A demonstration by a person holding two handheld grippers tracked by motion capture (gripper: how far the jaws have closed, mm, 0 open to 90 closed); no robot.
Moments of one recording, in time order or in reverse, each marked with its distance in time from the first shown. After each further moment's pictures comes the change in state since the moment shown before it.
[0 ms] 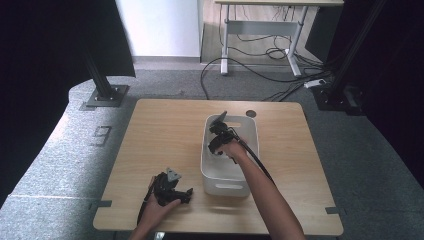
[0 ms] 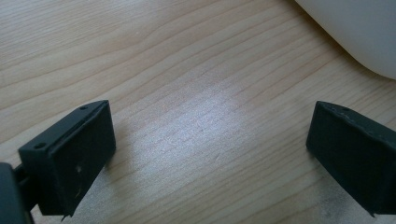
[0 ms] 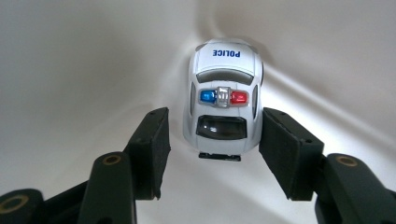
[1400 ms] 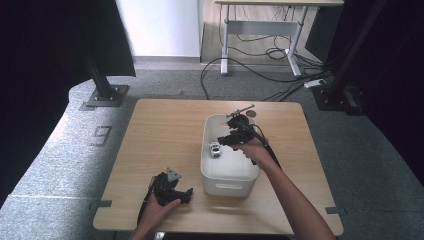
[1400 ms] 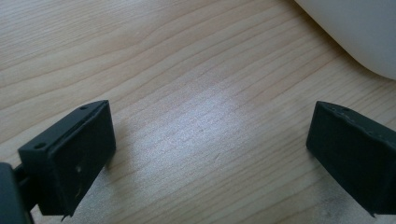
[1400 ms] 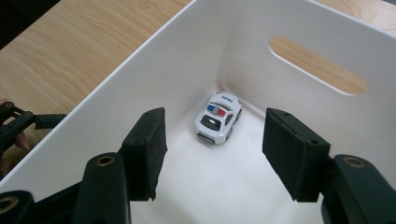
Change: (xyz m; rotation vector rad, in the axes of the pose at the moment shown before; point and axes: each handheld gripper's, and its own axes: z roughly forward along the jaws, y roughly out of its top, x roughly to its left) left arm 0.000 0.000 0.000 0.002 -0.001 0.000; right arm -0.007 -0.052 -0.120 -0.376 0.093 -0.096
